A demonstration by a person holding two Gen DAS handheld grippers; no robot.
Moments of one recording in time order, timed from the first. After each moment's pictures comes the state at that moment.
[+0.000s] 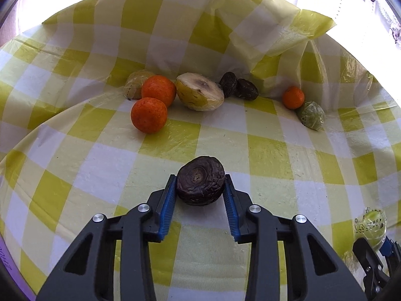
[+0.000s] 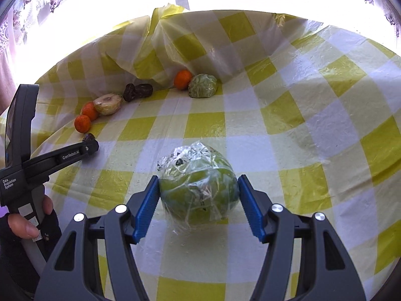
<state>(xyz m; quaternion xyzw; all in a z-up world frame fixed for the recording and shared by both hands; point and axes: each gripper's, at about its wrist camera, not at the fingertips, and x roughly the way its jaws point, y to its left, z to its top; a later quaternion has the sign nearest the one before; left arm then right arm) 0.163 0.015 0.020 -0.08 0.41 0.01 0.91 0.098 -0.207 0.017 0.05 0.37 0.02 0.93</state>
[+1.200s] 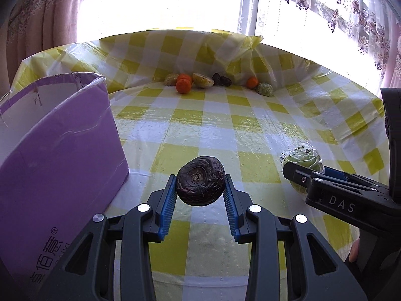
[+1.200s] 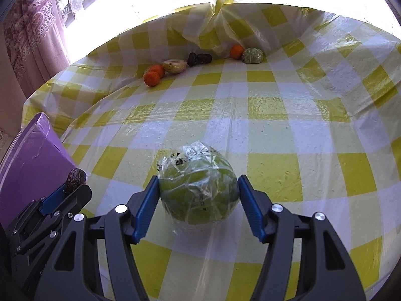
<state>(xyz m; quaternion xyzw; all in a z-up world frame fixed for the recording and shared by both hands) -0.094 0.030 0.039 -0.04 0.33 -0.01 0.94 -0.032 -0.150 0.016 0.07 0.39 0.12 0.91</state>
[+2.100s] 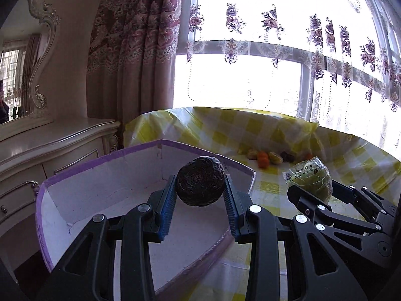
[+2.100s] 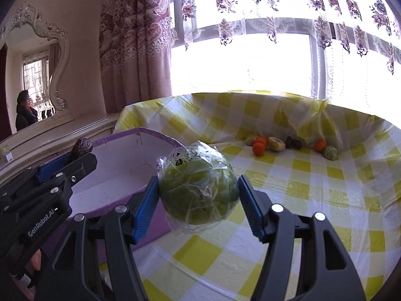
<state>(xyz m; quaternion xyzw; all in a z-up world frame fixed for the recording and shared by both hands) -0.220 0.136 0.138 -0.06 0.16 0.17 0.97 -0.140 -0.012 0.117 -0.03 0.19 0.30 0.93</state>
